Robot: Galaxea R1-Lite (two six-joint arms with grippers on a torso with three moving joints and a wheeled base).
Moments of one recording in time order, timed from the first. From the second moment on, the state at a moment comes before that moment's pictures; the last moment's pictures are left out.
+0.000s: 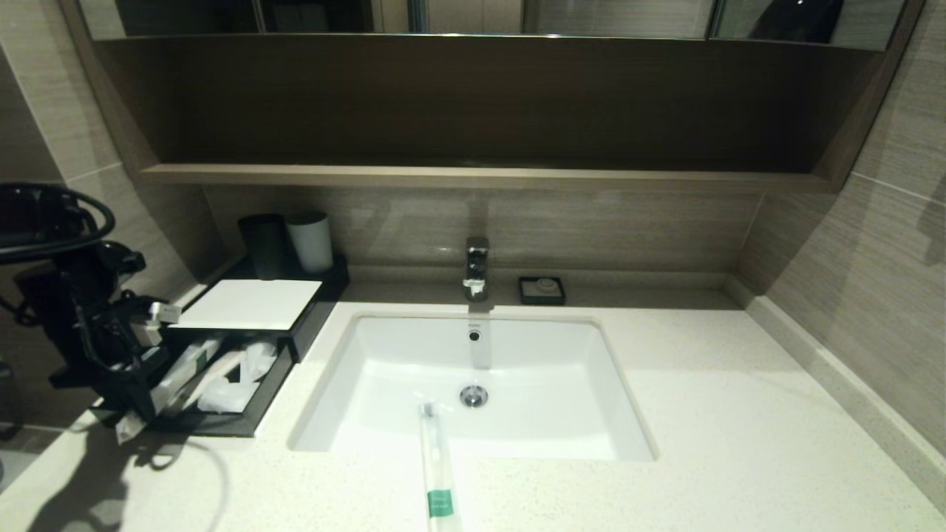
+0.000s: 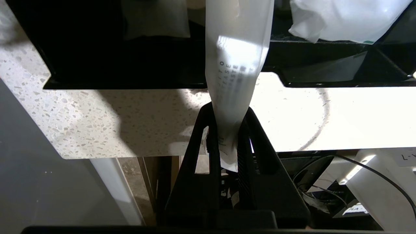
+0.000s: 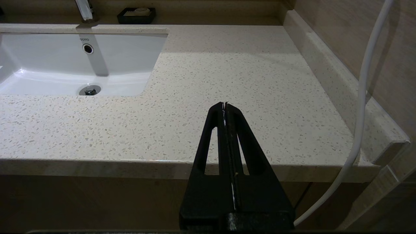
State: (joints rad) left arm 0.33 2.24 -1.93 1.35 -0.10 0.35; right arm 0.00 0.00 0.00 0.00 0.00 0.00
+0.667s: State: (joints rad) left arm 0.33 2.23 -1.93 1.30 -0.11 0.32; right arm 0.00 0.00 0.00 0.00 0.00 0.00
